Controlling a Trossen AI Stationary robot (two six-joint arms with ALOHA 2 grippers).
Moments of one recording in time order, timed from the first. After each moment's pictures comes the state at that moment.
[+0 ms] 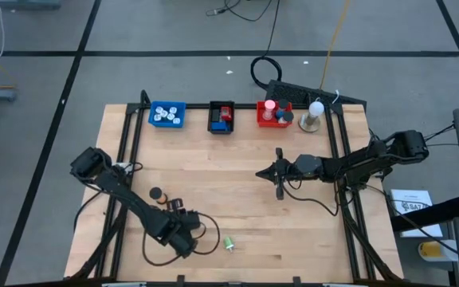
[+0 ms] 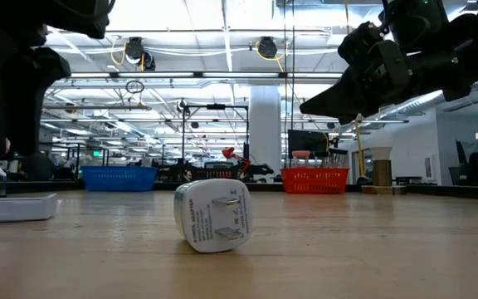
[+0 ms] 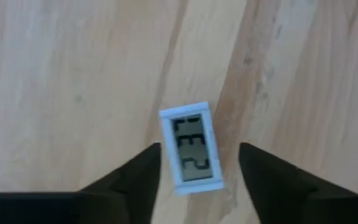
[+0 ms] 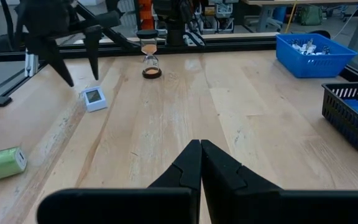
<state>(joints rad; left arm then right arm) -0.66 1.78 1.21 -0.91 -0.23 -0.89 0.04 1.36 0.33 0.81 0.05 0.06</state>
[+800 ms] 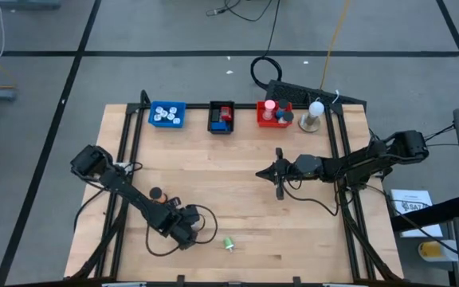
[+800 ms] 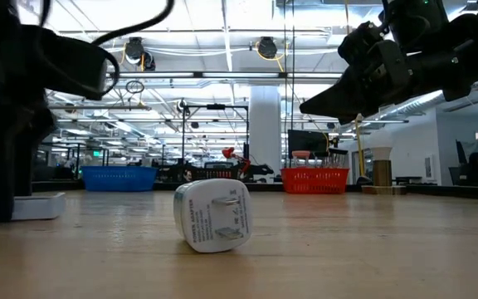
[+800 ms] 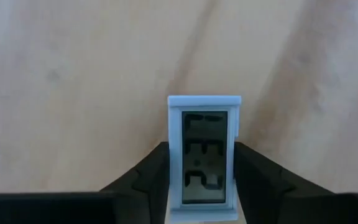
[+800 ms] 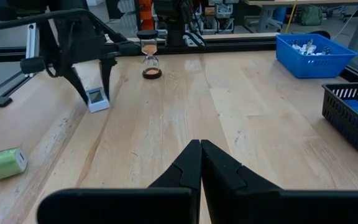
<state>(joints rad) -0.60 1.76 1.00 -0.66 -0.18 -0.98 0.04 1.36 0.33 0.81 0.05 0.06</state>
